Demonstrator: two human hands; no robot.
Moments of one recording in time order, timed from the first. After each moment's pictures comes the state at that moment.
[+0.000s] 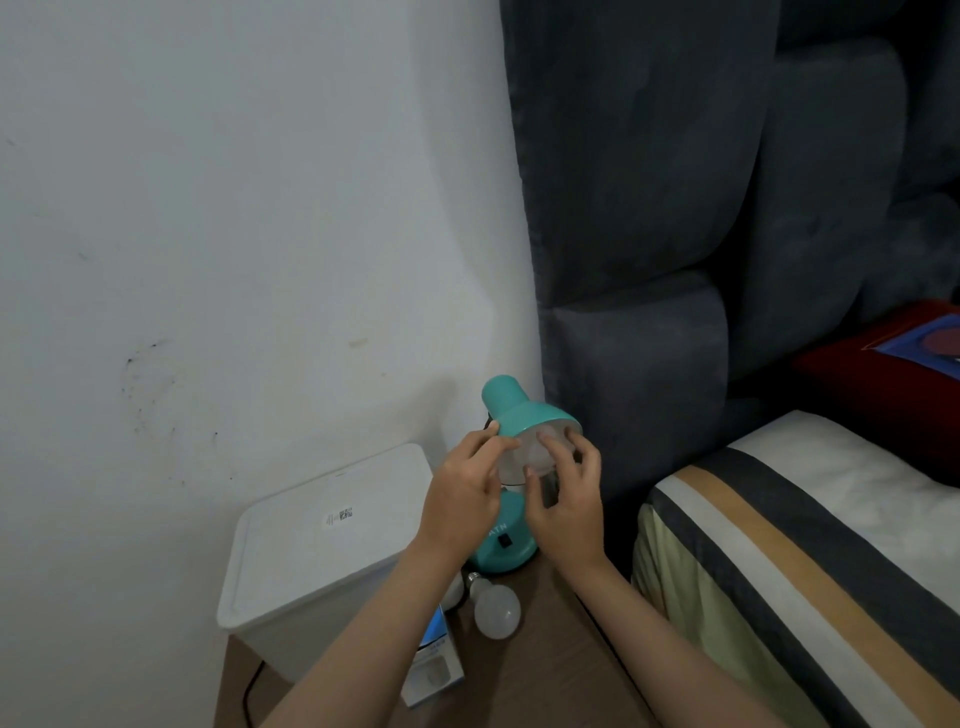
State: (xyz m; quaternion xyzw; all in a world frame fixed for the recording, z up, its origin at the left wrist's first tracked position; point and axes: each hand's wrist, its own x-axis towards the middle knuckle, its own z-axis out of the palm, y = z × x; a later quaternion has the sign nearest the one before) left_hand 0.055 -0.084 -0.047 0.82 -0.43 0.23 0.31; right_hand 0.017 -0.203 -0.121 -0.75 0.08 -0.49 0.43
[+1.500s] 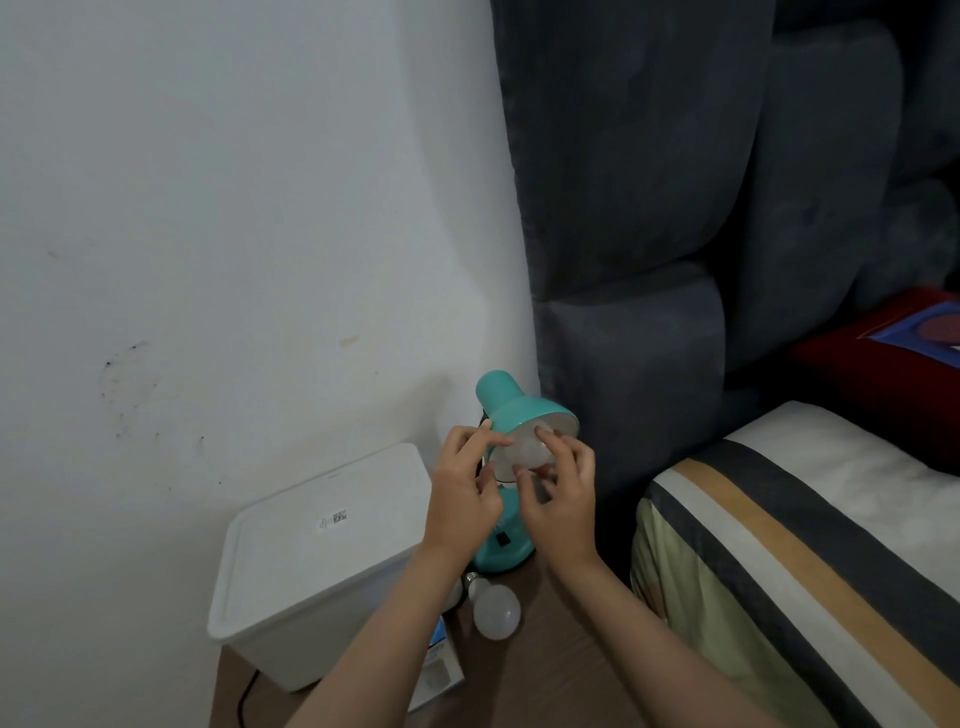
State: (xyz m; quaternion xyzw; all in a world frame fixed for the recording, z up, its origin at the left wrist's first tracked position) left_hand 0.054 -0.091 -0.054 0.77 -0.38 0.18 0.48; right_hand 0.028 -0.199 -0.127 -0.72 0.08 -0.49 0.48
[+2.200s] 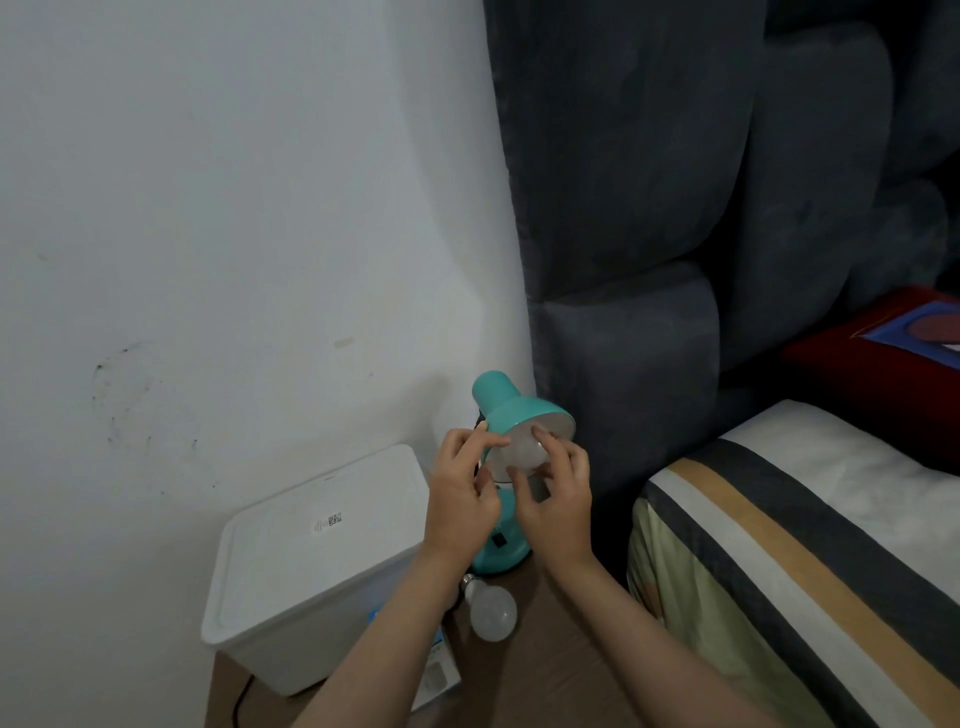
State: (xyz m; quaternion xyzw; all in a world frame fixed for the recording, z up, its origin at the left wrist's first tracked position) left_hand 0.052 -0.093 -0.057 0.77 -0.37 0.18 0.49; right_hand 0.027 -0.199 -0.127 -0.72 0.09 -0.48 0.49
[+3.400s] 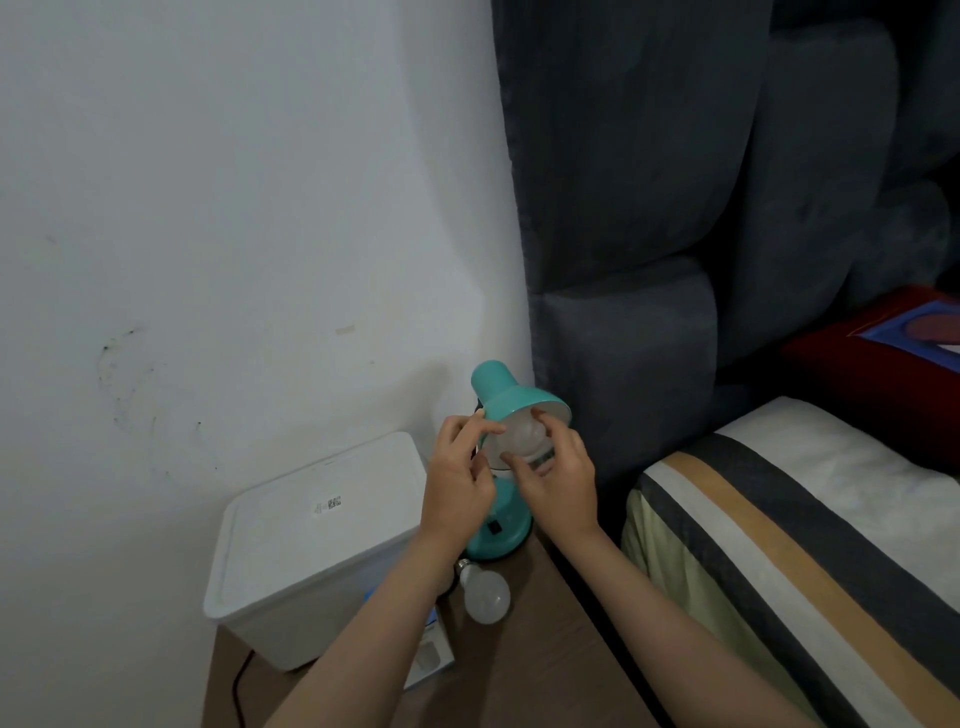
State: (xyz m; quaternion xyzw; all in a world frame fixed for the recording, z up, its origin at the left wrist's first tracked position) left_hand 0.052 -0.093 -0.056 0.77 -0.37 0.18 0.49; right_hand 0.020 -0.214 -0.109 -0.76 0.12 -0.42 0.48
